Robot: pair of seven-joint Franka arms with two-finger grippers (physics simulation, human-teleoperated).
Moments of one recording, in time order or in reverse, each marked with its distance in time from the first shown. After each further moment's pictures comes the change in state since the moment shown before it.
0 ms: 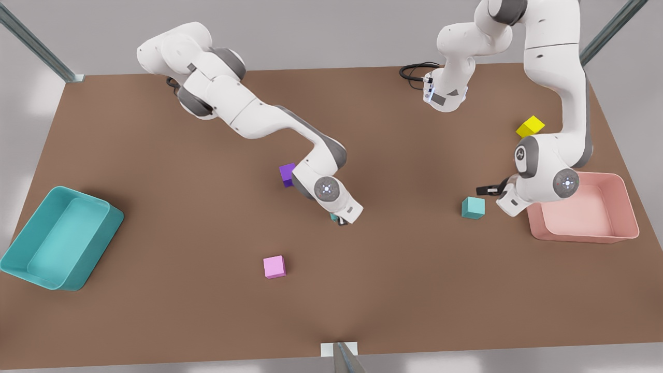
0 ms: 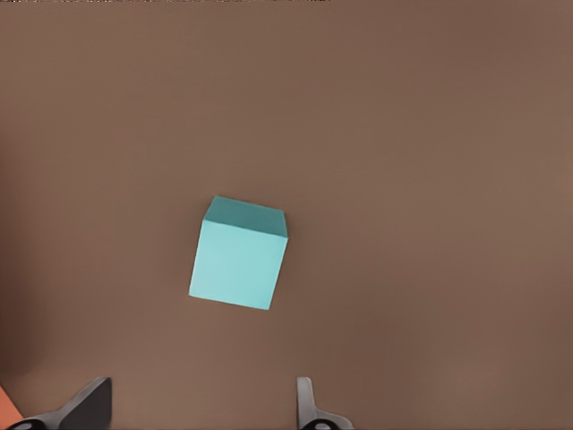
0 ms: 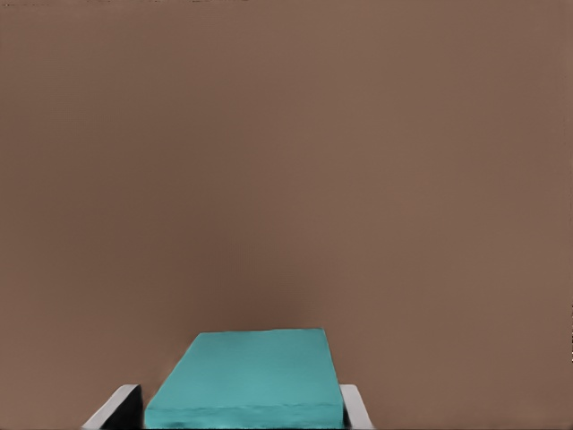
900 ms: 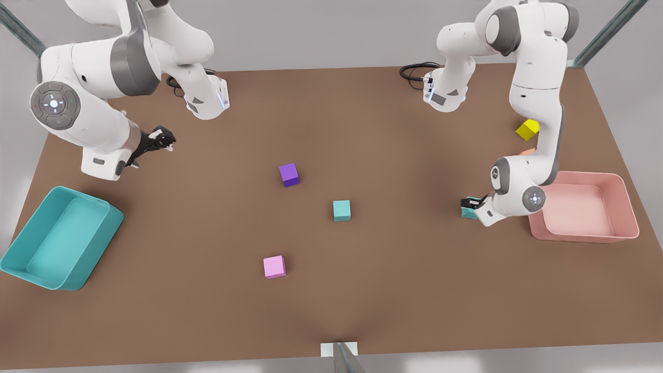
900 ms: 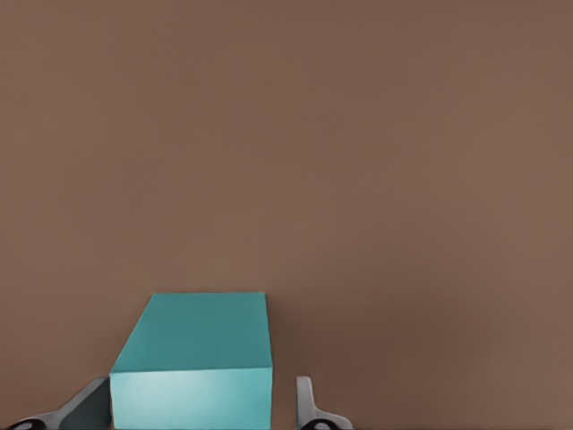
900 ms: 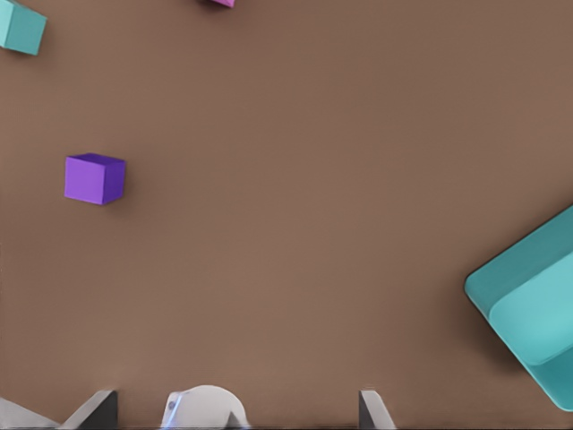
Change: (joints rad) left arm -0.010 0.212 -0.011 -0.044 -0.012 0.296 0.204; right arm -0.505 -0.887 -0.193 -0.269 -0.012 -0.894 0.549
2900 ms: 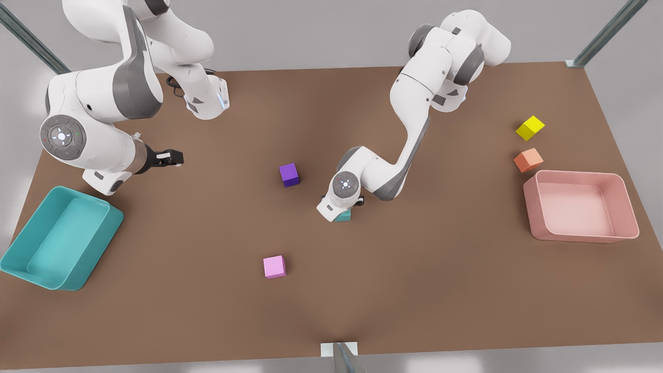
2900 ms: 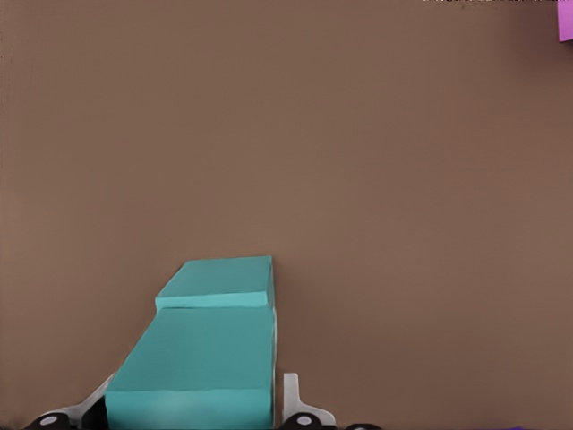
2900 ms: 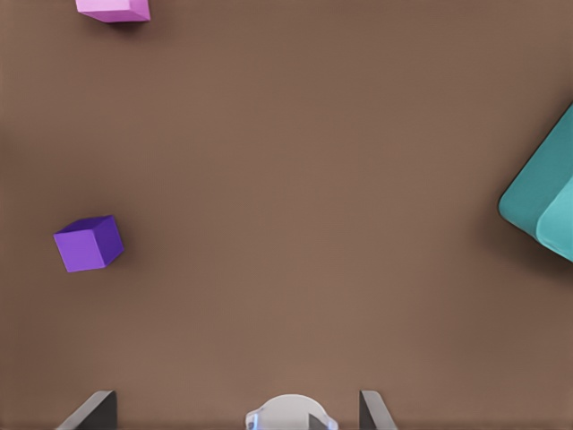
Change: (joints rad) left arm -0.741 0.339 -0.008 0.765 -0.060 -0.305 -0.909; right arm -0.010 0.058 -0.007 -0.003 0.047 0.015 0.342
